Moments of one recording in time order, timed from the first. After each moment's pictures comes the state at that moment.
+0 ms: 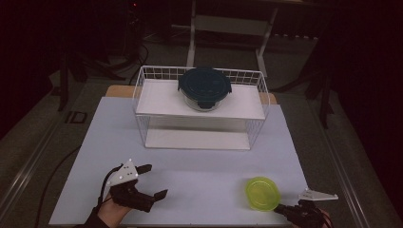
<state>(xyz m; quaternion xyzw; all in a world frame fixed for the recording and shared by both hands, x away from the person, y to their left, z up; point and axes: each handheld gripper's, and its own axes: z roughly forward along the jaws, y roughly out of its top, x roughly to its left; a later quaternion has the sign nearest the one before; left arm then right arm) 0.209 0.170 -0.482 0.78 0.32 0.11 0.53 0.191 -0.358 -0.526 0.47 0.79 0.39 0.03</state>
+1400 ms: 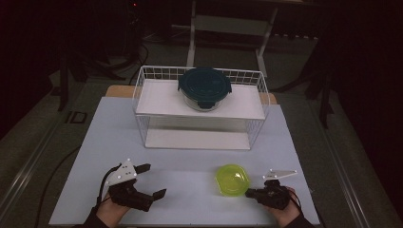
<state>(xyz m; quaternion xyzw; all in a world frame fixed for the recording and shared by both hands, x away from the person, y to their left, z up) 0.210 0.174 -0.482 0.78 0.32 0.11 0.53 0.243 -0.277 -0.519 0.41 0.83 0.37 0.00</state>
